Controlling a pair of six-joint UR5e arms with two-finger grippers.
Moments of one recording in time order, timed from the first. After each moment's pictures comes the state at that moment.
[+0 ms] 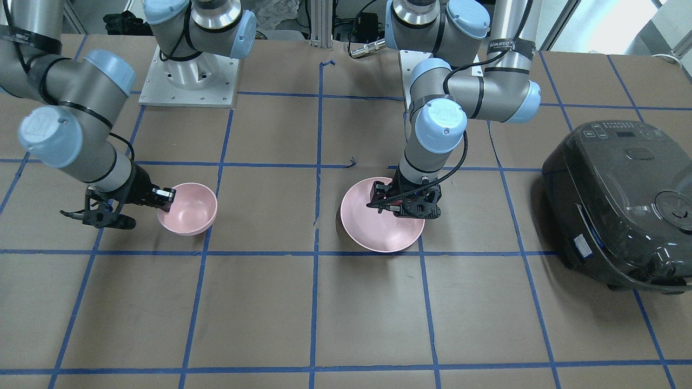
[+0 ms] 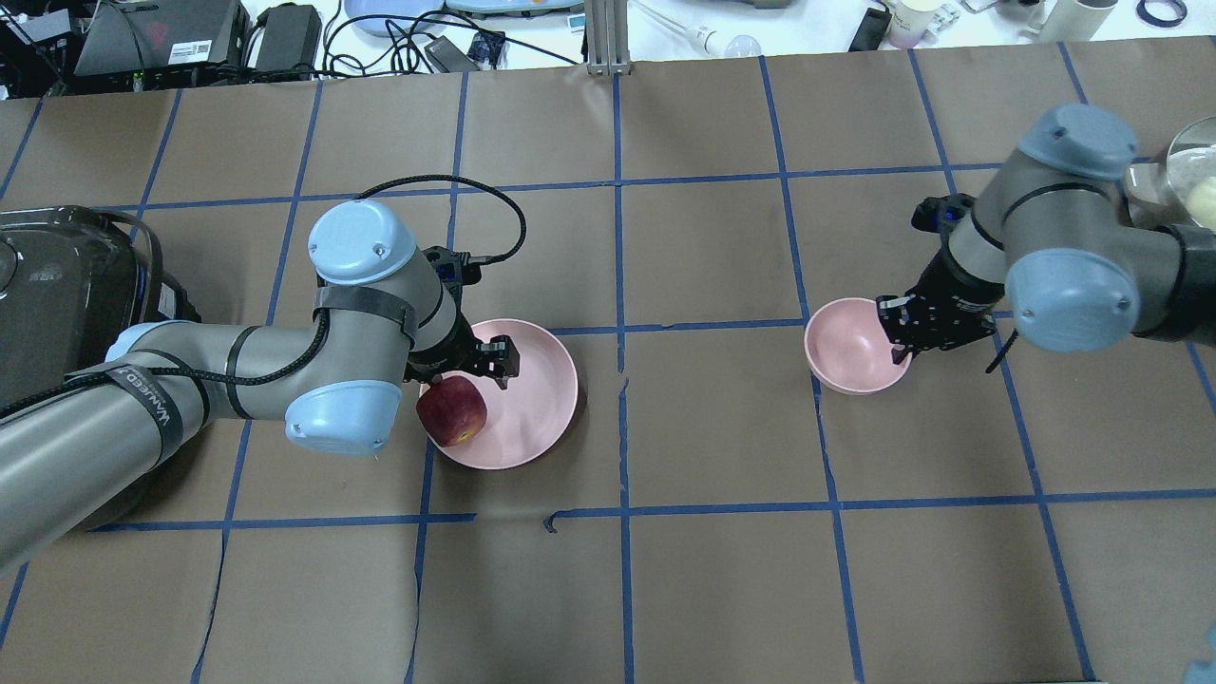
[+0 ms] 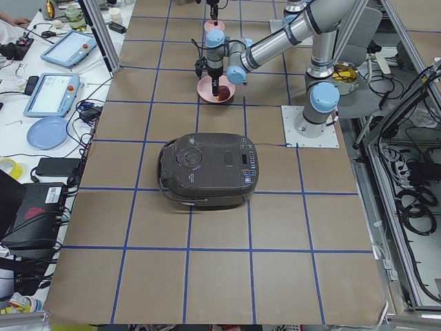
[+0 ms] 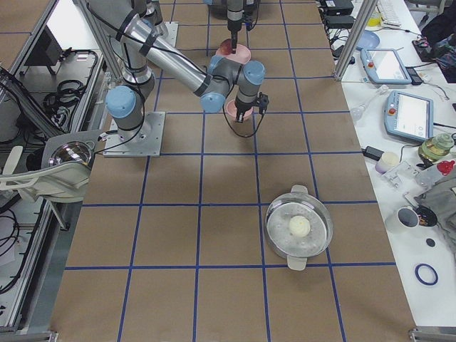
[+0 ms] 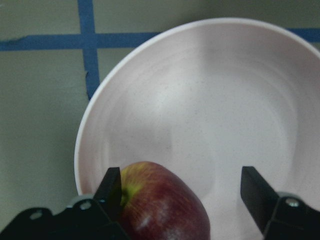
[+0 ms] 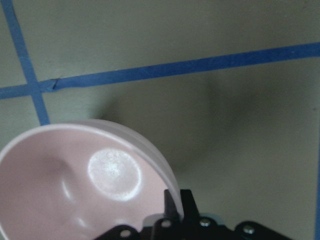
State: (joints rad) left arm -1.67 -1.80 -2.10 -0.81 1.52 -0.08; right arm 1.38 -1.37 2.01 -2.04 -1.48 -0.04
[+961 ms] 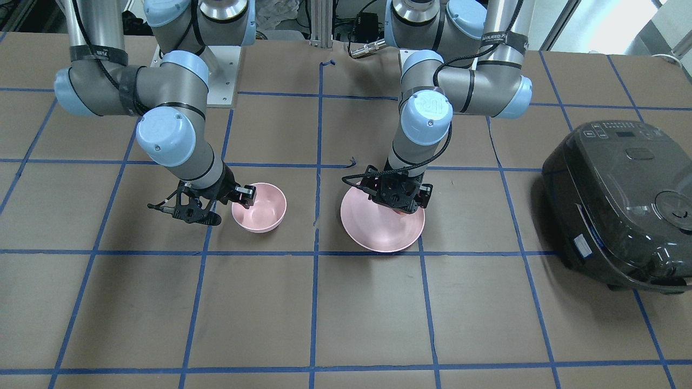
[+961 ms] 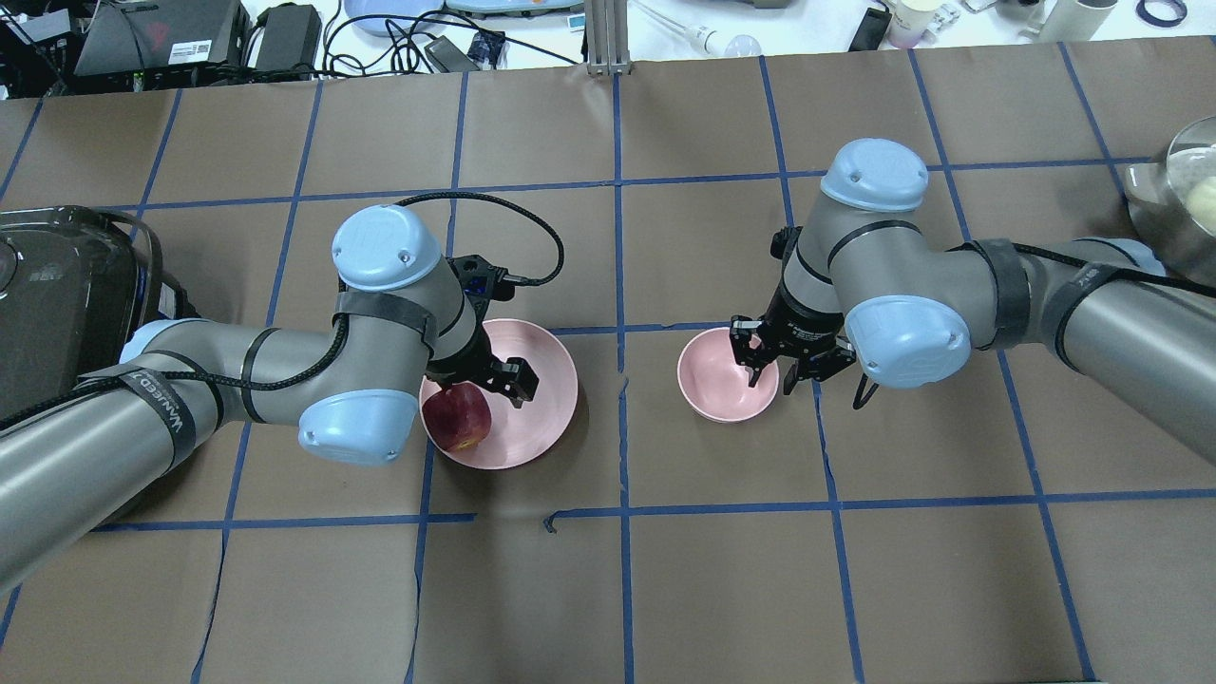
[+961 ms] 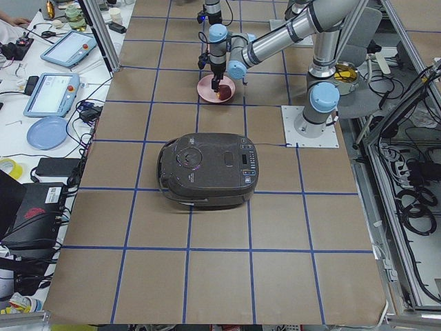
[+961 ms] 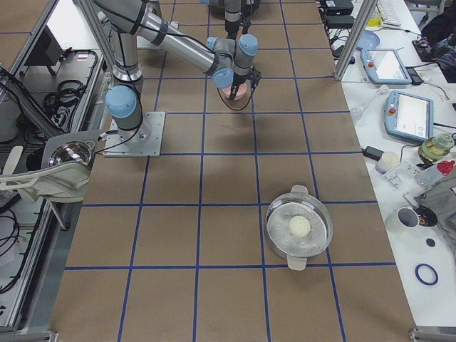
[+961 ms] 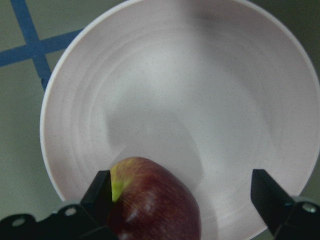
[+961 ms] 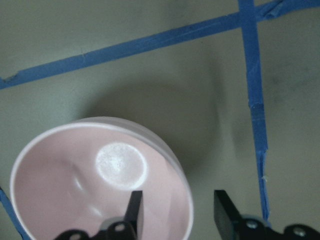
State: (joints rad) left arm -1.72 -1.79 -2.09 -0.85 1.54 0.22; right arm 1.62 -1.33 1.98 -2.08 -1.44 0.26
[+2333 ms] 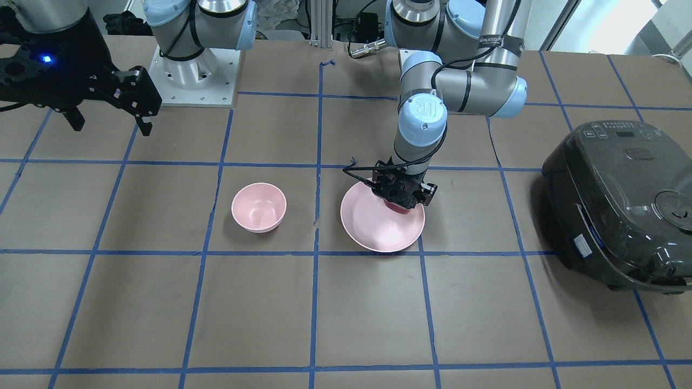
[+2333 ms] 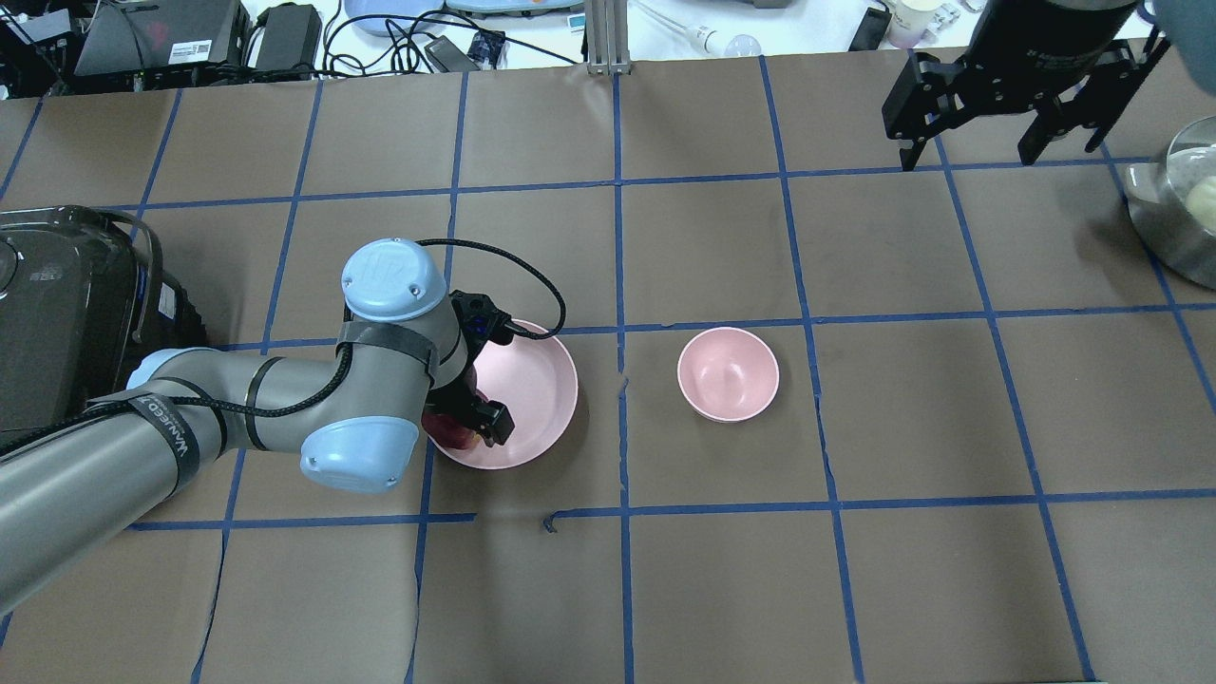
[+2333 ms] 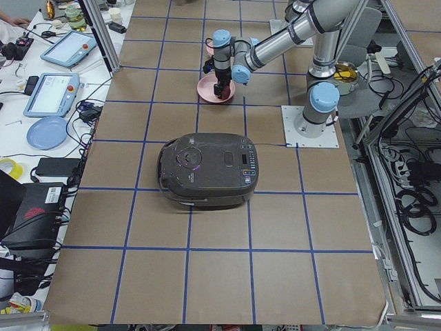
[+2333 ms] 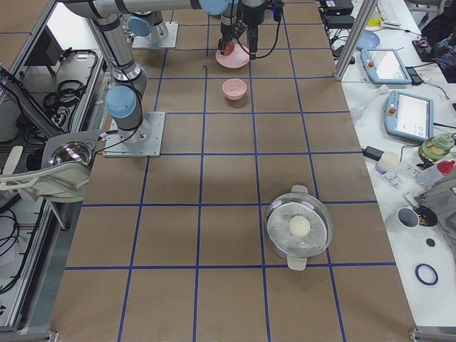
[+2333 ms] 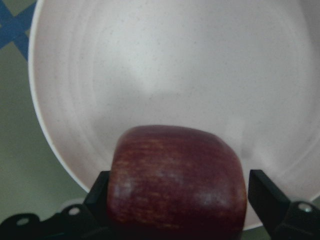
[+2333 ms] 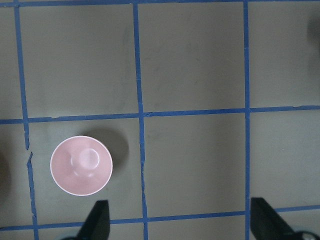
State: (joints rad) left arm -1.71 -1.79 -2.15 -0.84 1.62 0.35; right arm 1.53 -1.57 1.46 -1.54 -1.62 -0.02
